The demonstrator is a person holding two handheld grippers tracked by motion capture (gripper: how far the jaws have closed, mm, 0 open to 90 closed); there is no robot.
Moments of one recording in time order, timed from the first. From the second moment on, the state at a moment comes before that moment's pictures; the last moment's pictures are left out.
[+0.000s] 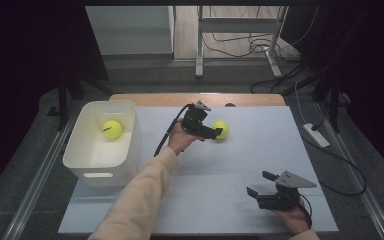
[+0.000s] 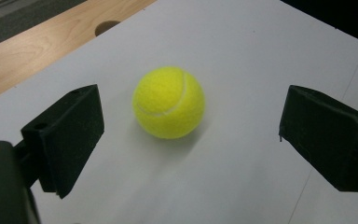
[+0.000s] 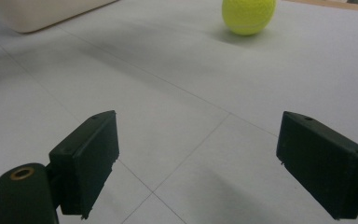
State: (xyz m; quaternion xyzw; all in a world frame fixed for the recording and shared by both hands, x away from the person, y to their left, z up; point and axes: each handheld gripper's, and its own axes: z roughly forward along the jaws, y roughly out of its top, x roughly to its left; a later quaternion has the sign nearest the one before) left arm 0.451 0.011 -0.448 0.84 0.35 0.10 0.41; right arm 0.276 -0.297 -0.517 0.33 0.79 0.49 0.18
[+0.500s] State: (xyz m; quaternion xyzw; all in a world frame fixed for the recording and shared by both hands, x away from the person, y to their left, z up) left arm 0.463 0.000 -0.458 0.84 0.36 0.10 0.41; right arm 0.276 -0.298 -0.517 0.34 0.78 0.49 0.18
